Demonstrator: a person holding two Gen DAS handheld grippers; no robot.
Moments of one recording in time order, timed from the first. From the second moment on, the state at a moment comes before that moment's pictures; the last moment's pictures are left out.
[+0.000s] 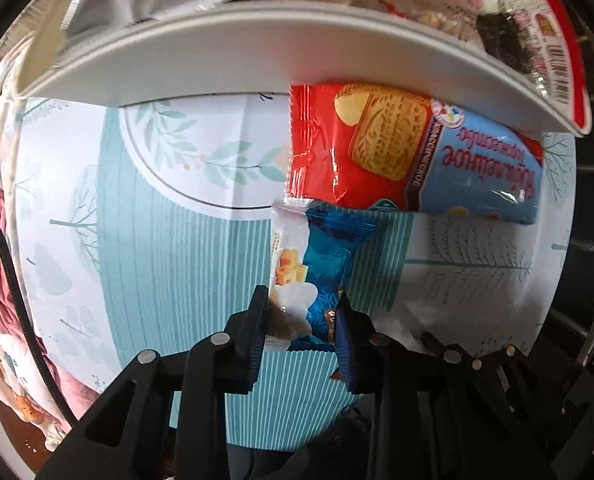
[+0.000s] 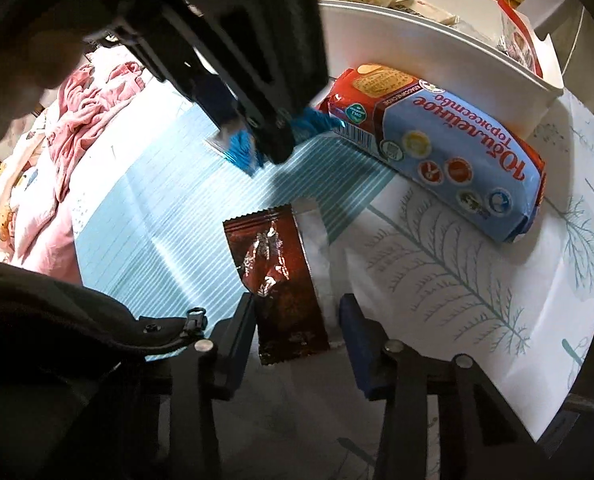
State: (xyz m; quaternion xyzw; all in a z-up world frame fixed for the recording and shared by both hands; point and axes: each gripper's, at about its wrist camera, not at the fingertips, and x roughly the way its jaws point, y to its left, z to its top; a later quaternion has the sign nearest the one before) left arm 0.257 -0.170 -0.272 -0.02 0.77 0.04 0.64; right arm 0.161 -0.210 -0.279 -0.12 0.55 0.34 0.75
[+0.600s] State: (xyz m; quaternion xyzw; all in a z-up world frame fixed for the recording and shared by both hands) left arm 0.254 -0.143 -0.161 -0.01 0.71 0.01 0.70; right arm 0.179 -0.215 -0.228 -0.07 0.54 0.33 0.77
